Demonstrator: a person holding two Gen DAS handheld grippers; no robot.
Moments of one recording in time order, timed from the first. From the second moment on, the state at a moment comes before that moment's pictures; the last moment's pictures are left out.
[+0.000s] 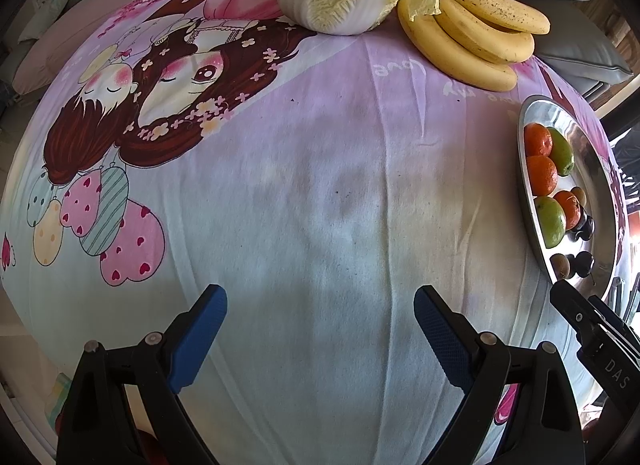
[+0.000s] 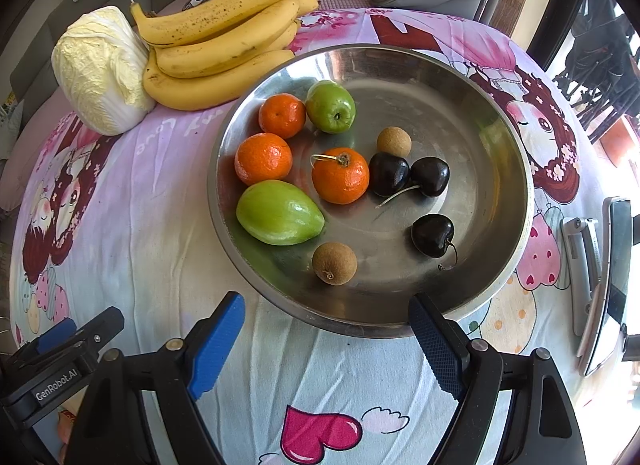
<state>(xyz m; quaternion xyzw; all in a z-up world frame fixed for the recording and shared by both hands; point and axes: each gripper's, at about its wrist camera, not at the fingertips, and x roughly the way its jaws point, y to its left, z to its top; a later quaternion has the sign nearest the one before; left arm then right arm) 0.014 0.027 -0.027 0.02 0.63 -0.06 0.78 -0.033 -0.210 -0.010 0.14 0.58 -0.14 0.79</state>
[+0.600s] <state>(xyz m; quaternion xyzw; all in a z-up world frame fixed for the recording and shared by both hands) 0.017 0.028 -0.028 0.02 0.63 -0.06 0.77 -0.032 -0.210 -0.010 0.14 0.58 -0.14 0.79</state>
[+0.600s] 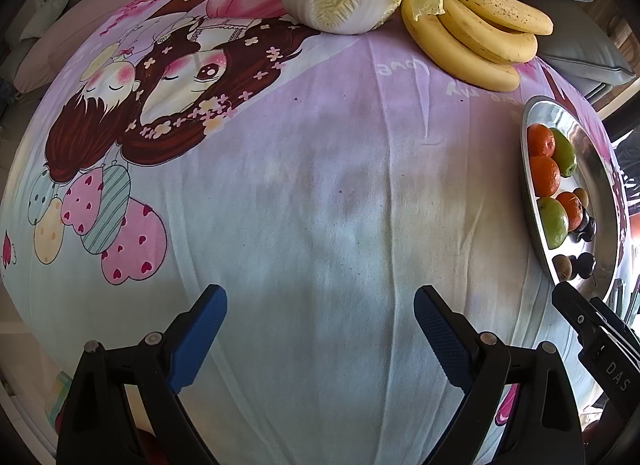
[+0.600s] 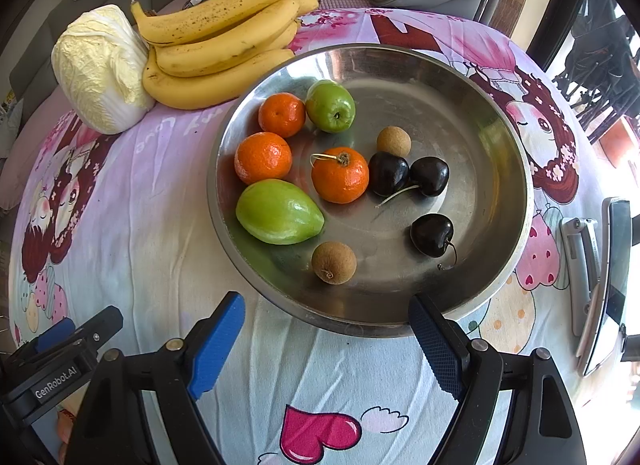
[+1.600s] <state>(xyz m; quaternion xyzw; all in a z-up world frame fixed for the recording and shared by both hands) 0.019 0.031 -0.030 0.01 0.63 -0.05 0.77 -0.033 -0.212 -0.012 0.14 0.58 -0.16 0.79</state>
